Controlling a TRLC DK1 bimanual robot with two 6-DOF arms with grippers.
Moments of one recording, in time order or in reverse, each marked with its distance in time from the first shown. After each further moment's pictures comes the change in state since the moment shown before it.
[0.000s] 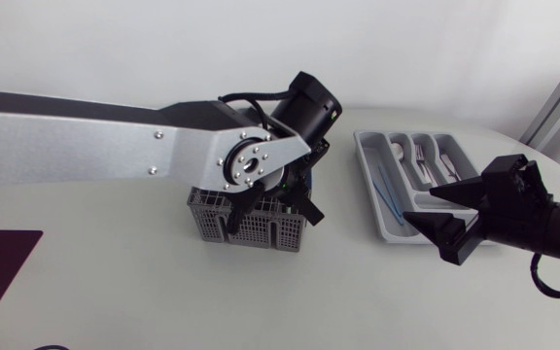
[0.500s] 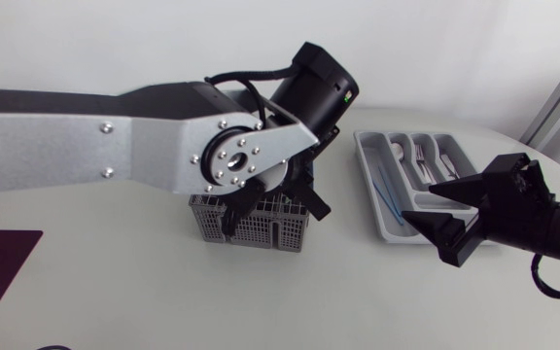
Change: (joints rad) left arm -0.065 -0.089 0.000 -0.020 -0.115 0.004; right arm 0.029 -0.034 0.000 -0.004 0.019 0.000
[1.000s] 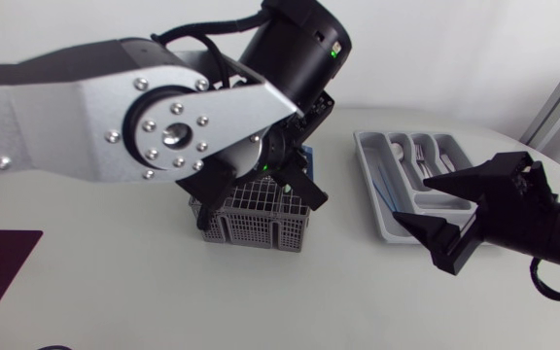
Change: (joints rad) left arm -0.019 -0.122 0.000 -0.060 -0.008 0.000; right arm 0.114 -0.090 0.000 -0.005 0.059 0.005
